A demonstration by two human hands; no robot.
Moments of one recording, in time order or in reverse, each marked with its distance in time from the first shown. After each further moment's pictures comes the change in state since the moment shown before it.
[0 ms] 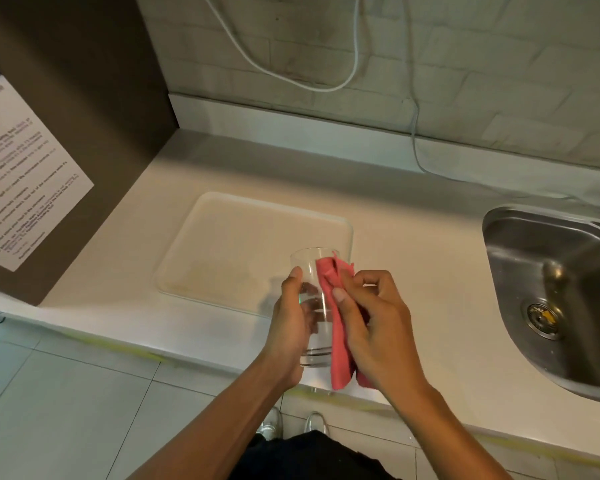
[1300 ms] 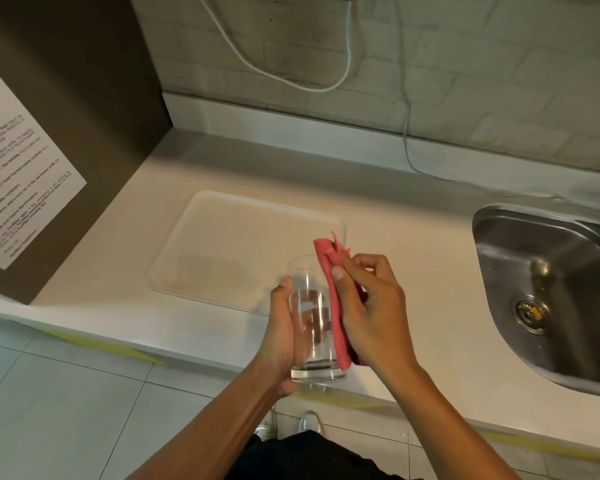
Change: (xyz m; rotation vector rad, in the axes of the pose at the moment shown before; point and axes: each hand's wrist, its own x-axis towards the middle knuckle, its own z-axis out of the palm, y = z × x) left_hand -0.004 -0.018 -0.013 -0.189 -0.194 -0.103; right_hand 0.009 -0.014 -0.002 0.116 0.049 0.064
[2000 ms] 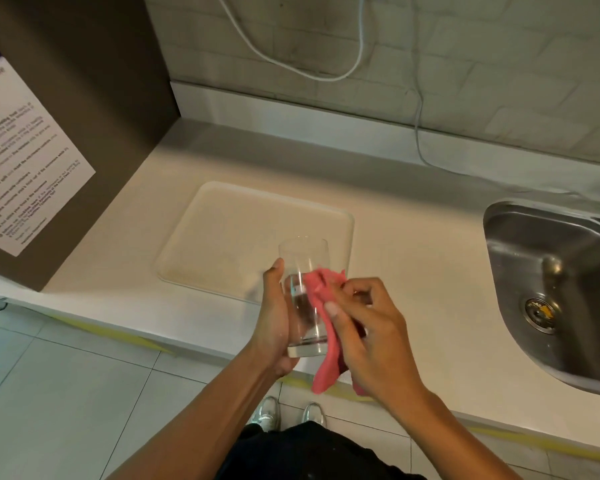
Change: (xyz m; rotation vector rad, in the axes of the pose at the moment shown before) left_hand 0.008 0.012 -0.011 -0.061 -0.042 0.058; right_hand -0.031 0.017 -0.003 -0.102 -0.122 -0.194
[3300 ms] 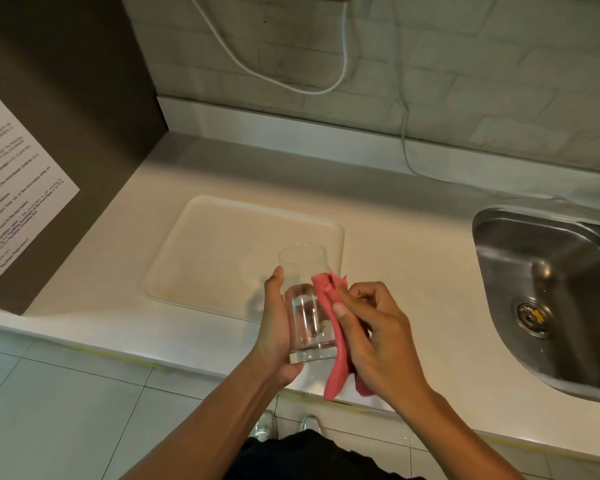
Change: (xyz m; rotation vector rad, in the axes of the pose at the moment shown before) left_hand 0.017 0.000 0.015 0.059 0.033 -0.065; right_hand 0.012 0.016 -0.013 0.024 0.031 0.065
